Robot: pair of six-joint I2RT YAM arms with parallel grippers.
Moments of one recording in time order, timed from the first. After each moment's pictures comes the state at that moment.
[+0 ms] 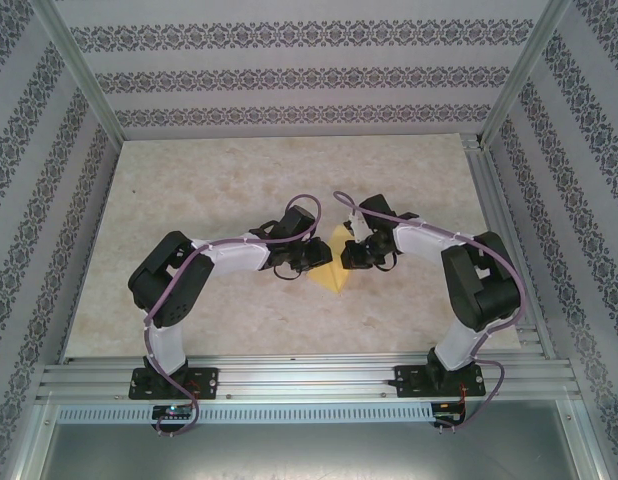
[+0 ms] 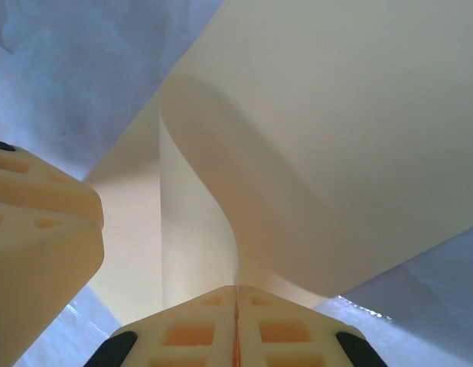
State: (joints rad) left arm -0.74 1.88 1.10 -0.10 0.33 -0.97; right arm 0.40 1.72 0.97 -0.52 -0.42 0.18
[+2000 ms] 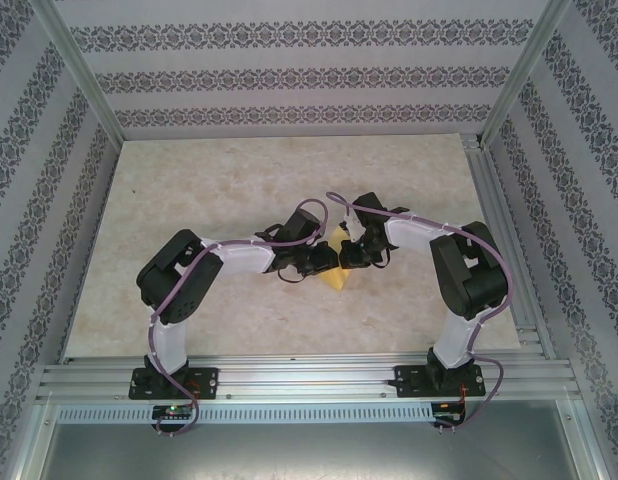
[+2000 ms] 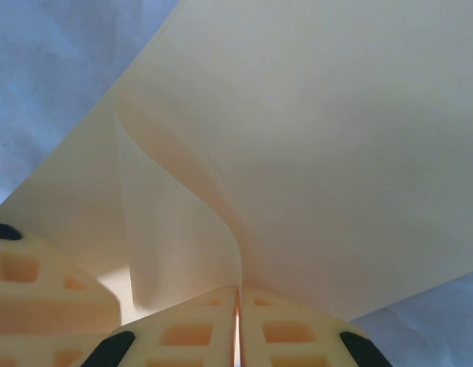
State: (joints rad) left arm -0.76 1.94 1.10 -0.02 0.42 -0.97; right arm 0.42 1.81 1.05 -0.58 -0.37 0.16
